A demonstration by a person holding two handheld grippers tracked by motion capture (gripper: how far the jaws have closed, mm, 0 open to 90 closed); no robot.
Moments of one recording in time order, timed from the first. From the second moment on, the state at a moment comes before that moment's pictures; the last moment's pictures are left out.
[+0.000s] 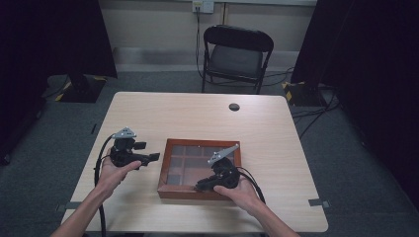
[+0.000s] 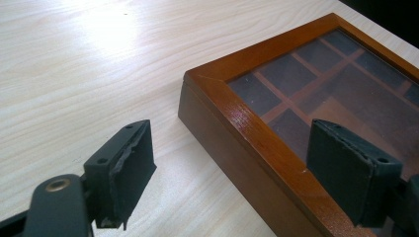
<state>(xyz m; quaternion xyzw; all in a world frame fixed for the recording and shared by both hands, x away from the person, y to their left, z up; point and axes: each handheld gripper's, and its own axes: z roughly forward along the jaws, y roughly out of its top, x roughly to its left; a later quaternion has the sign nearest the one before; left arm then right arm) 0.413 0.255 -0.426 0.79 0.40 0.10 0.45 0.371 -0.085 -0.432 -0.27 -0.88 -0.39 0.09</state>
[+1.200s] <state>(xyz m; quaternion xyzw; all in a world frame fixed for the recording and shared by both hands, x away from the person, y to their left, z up) 0.407 0.291 -0.453 0.80 0.46 0.09 0.38 0.387 -0.251 -0.428 -0.52 -0.75 -0.39 -0.10</state>
